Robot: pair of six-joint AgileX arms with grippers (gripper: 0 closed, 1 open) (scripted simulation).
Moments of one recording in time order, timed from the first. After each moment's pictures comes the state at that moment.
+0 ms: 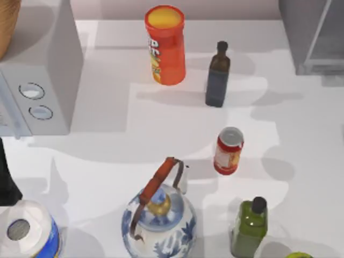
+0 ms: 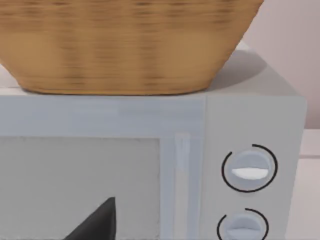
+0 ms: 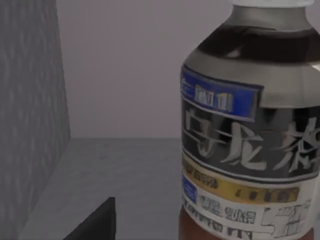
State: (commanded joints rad) left arm 0.00 0.00 0.00 0.00 0.00 0.00; right arm -0.22 2.05 0.91 1.14 -0.19 0.02
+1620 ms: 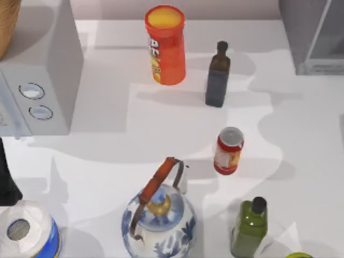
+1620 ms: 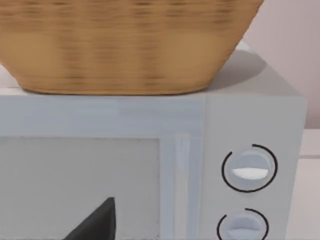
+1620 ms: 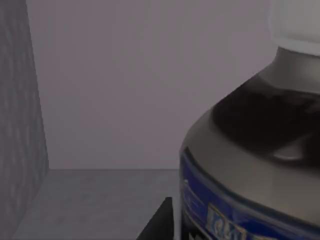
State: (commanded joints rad) left arm 0.00 0.00 0.00 0.00 0.00 0.00; right arm -0.19 2.21 1.20 1.01 -0.16 0.01
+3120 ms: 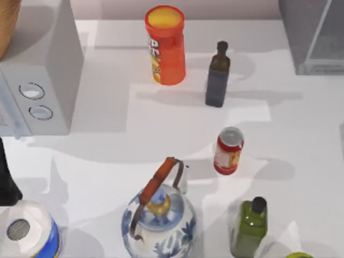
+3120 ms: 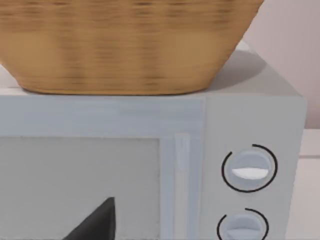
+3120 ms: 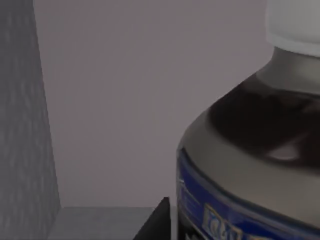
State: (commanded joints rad) left arm 0.00 0.00 0.00 0.00 0.00 0.00; right arm -0.21 2.03 1.16 0.87 -0.17 0.02
